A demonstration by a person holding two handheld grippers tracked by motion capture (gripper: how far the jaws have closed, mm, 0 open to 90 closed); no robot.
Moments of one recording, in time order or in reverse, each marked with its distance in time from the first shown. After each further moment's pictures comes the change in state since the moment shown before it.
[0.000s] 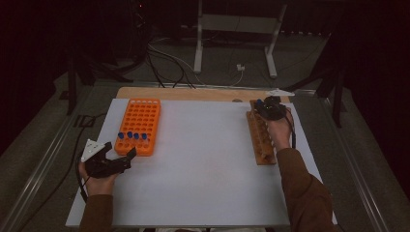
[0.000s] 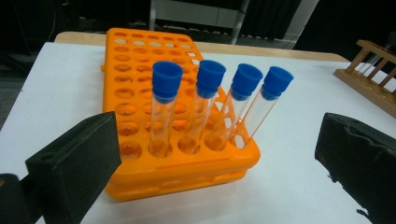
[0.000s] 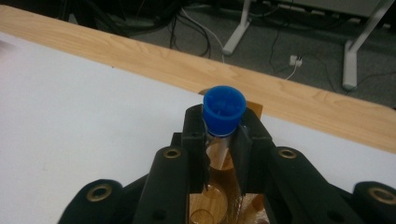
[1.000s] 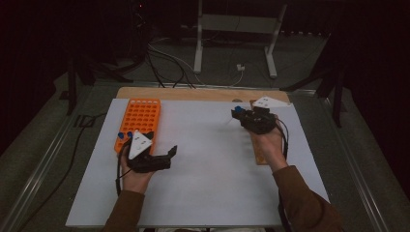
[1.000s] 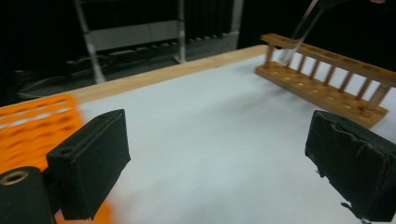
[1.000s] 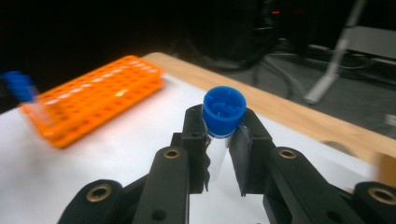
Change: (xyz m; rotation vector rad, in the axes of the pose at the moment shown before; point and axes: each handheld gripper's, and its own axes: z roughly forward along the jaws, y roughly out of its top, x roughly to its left) left arm -0.117 0.031 0.046 -0.010 -0.195 0.276; right arm 0.096 0.014 -0.076 -0.152 0.365 -0.085
